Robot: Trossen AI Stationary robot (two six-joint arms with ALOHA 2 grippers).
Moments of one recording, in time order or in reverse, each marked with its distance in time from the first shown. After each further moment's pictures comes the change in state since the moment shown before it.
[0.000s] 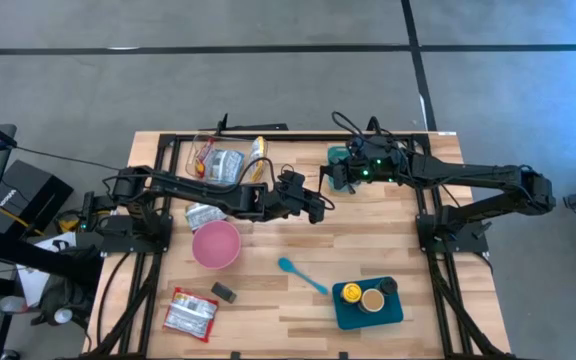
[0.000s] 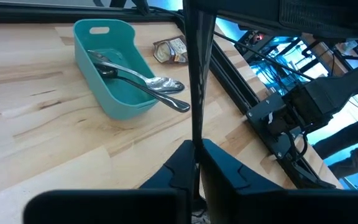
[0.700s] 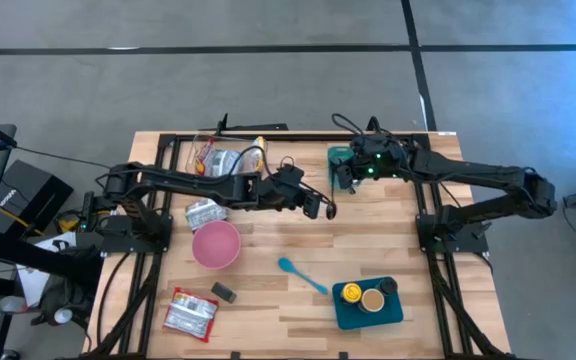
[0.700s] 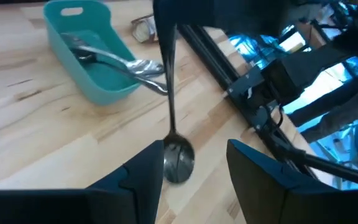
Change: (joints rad) left arm 0.054 -0.064 0.002 -0.064 0.200 0.050; right arm -0.080 -0.024 0.000 -0.178 -0.008 -0.144
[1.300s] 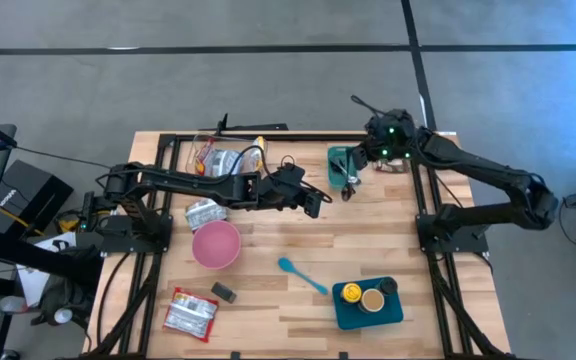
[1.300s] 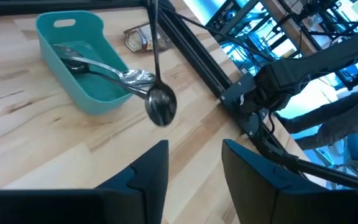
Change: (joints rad) left arm -0.001 -0.001 -0.001 0.040 -0.006 0.017; right arm -0.295 -0.035 0.000 -0.083 -0.189 -0.212
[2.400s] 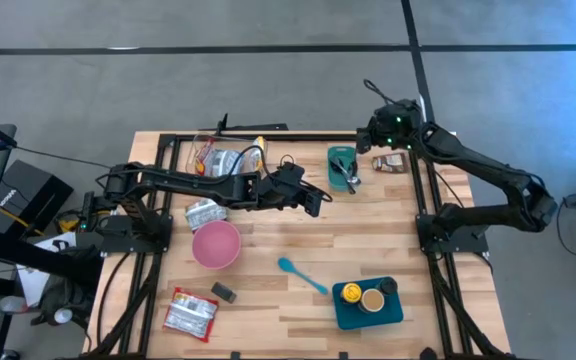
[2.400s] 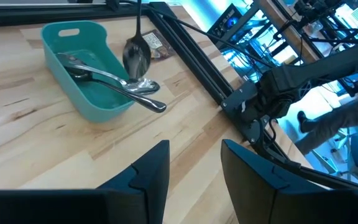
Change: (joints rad) left arm -0.002 0.001 -0.001 0.015 -0.029 0.007; right arm -0.119 0.010 0.000 0.073 0.144 -0.095
